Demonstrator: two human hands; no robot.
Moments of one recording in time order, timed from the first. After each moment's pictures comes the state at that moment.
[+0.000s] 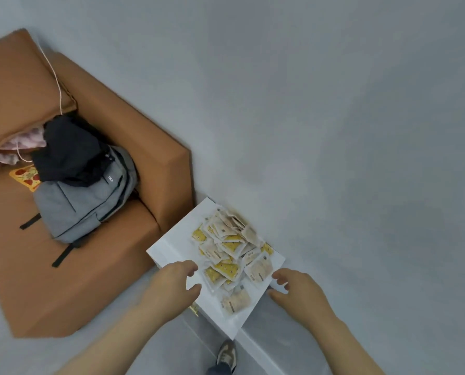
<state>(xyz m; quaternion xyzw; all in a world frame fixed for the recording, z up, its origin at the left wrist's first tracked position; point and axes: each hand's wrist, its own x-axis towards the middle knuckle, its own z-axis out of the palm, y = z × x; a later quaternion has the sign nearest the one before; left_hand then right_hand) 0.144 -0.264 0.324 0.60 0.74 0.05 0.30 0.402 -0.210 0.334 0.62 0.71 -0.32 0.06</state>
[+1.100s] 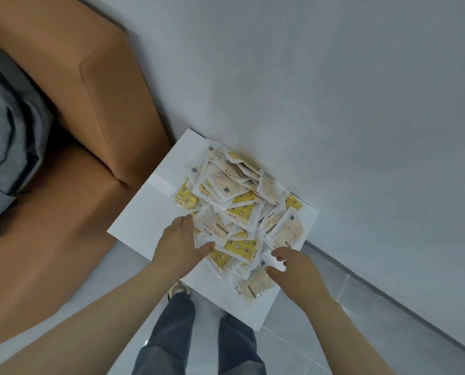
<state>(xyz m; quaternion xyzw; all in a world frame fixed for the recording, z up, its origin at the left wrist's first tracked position) 0.096 -0.104 0.045 0.56 0.73 -0.02 0.39 0.336 -0.118 0.079 0.72 0.56 -0.41 0.10</state>
